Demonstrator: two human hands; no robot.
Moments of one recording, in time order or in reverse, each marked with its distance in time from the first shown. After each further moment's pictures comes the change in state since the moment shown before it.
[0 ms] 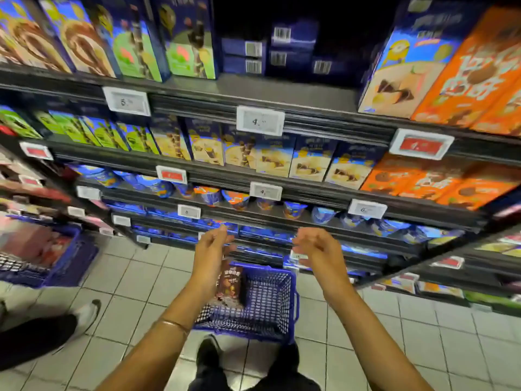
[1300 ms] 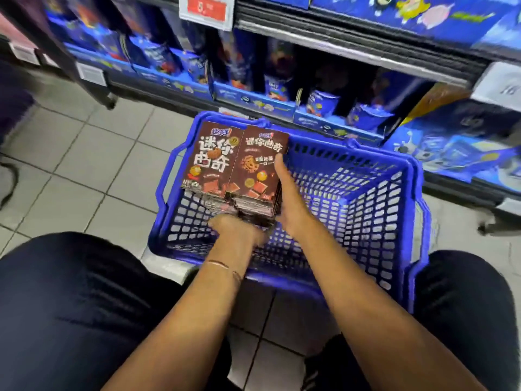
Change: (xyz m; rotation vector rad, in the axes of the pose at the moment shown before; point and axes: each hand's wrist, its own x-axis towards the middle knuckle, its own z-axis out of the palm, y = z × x) left_hand 0.308 -0.577 -0.043 -0.929 0.422 -0.737; right_hand 0.250 0.639 0.248 0.245 -0.361 0.477
